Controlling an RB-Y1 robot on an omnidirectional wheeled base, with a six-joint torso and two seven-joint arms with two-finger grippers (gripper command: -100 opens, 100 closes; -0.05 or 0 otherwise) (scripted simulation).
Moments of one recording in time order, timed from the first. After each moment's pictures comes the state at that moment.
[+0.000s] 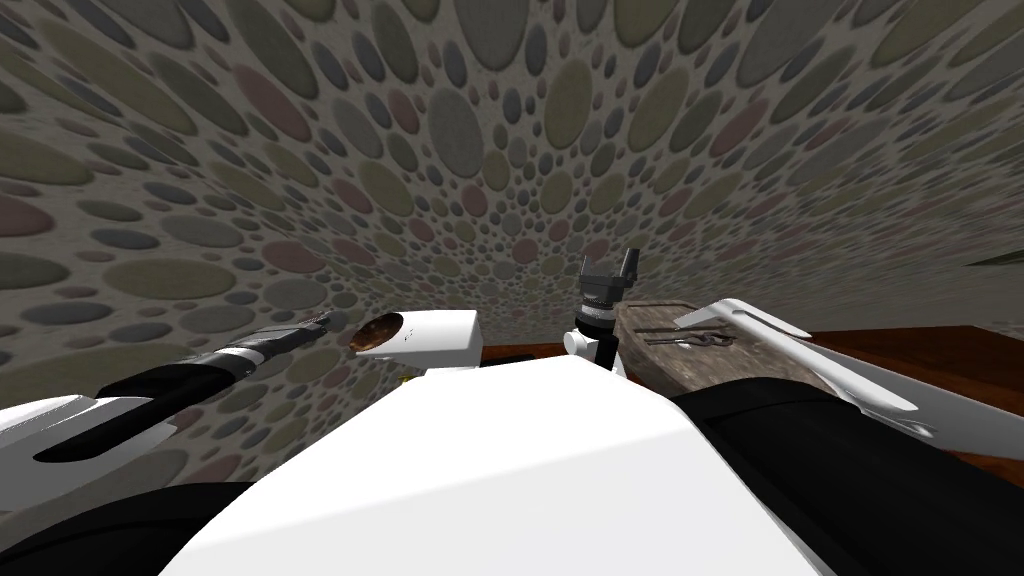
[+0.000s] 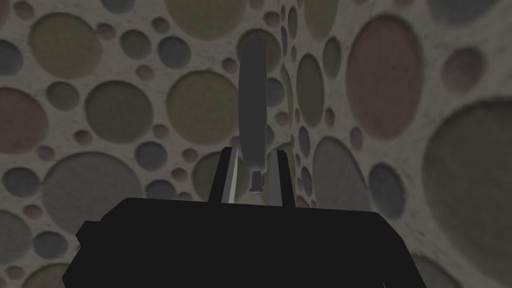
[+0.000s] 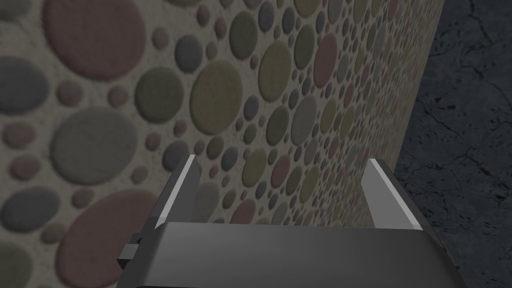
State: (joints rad) left arm 0.83 1.31 0.44 -1.51 -0.28 -0.27 -0.08; right arm 0.47 -0.02 -0.02 -2.32 -0.12 -0.64 -0.15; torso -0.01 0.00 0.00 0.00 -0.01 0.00
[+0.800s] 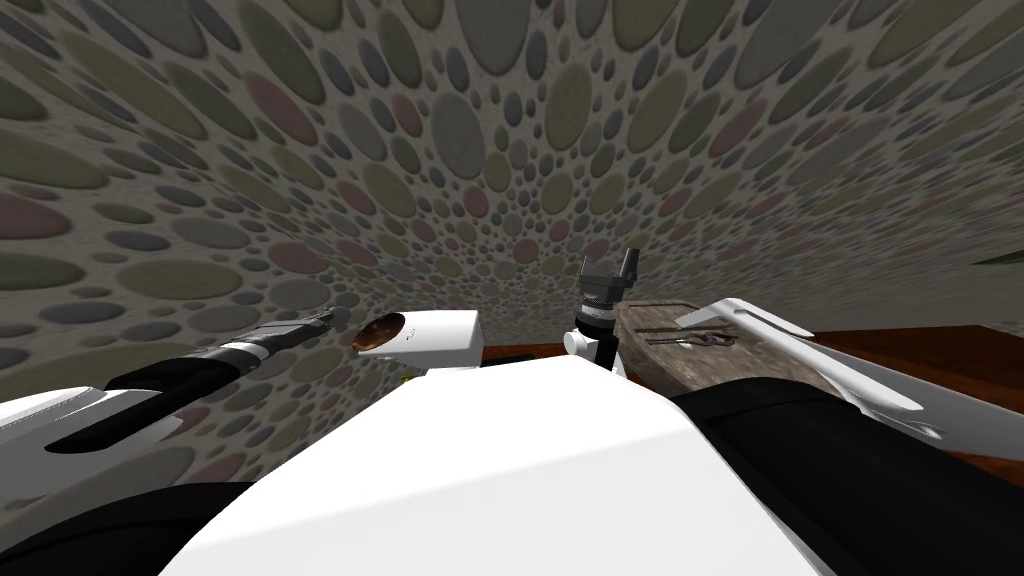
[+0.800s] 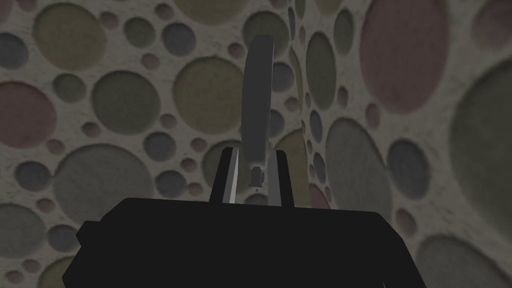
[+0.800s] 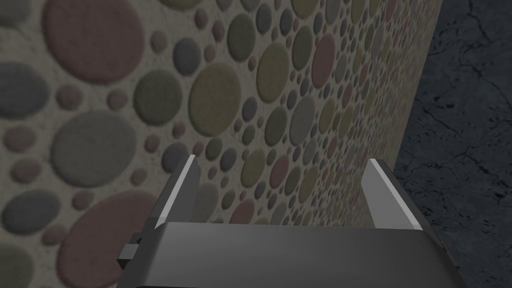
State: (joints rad) left arm 0.84 1.32 0.45 -1.54 -0.30 -0.25 -0.10; right arm 0.47 -0.02 -0.02 -2.32 -0.12 -0.64 -0.15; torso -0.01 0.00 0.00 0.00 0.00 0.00
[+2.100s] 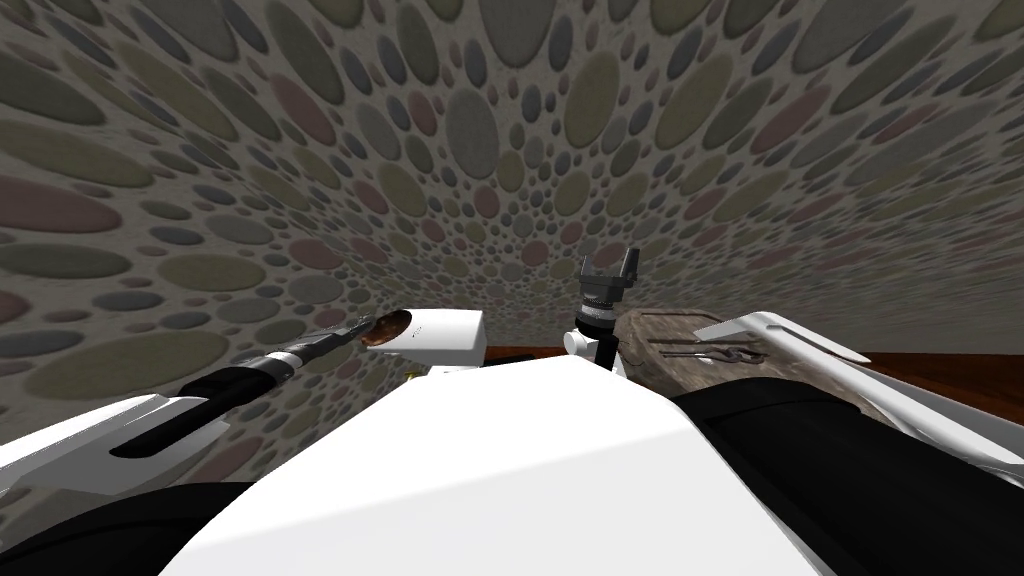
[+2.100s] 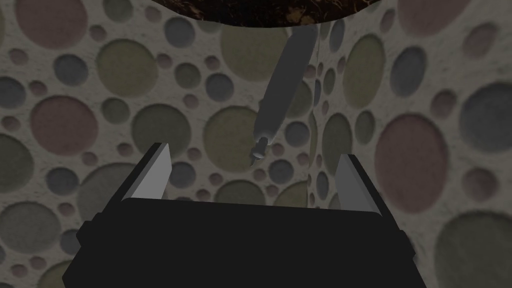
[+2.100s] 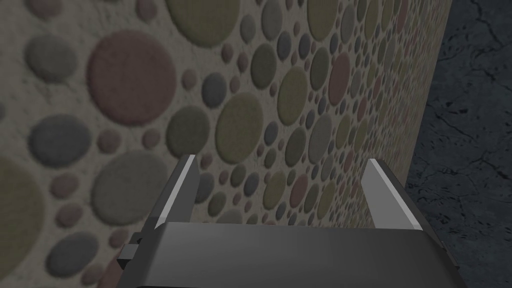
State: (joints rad) left arm 0.84 1.28 0.34 -1.62 -0.22 -0.28 -0.08; right arm 0.47 -0.02 -0.02 -2.32 -0.12 -0.64 -0.15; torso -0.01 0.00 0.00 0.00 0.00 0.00
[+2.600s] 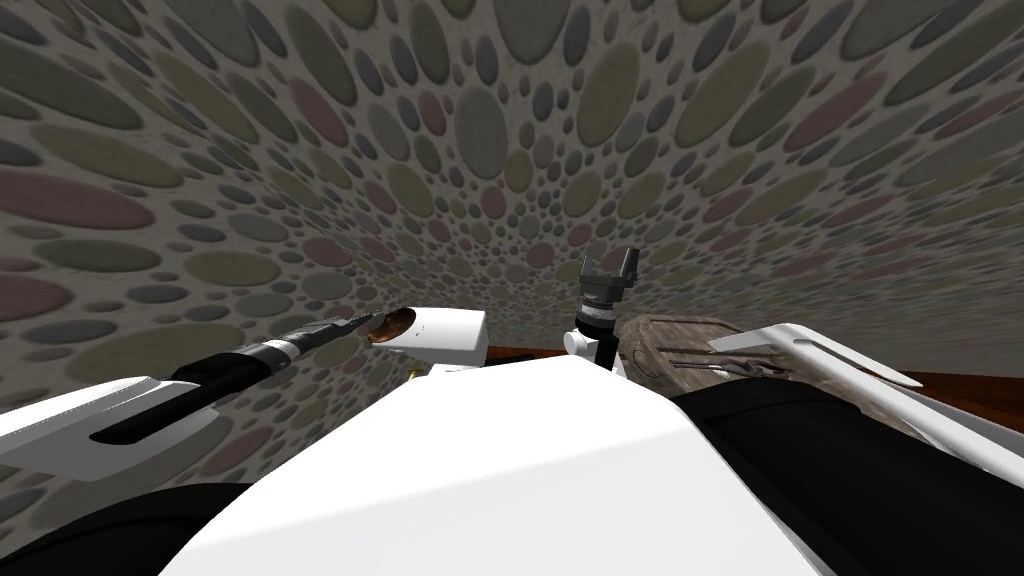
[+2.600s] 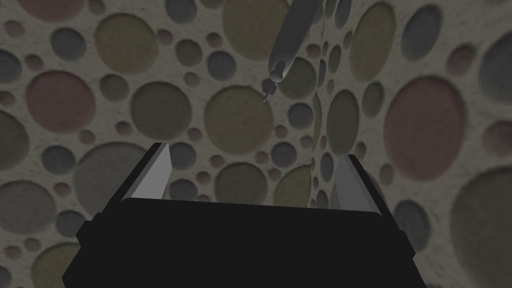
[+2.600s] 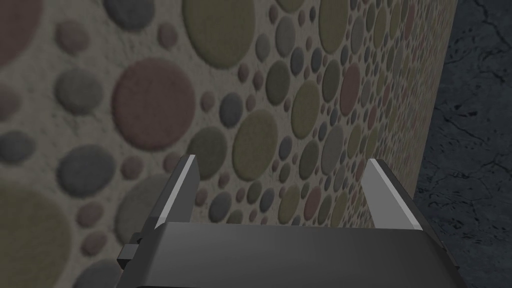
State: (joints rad) left arm 0.90 1.38 0.40 -1.67 -0.18 -0.27 -0.02; right arm 0.47 -0.02 -0.02 -2.32 -0.12 -0.64 -0.15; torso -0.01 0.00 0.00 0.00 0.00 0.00
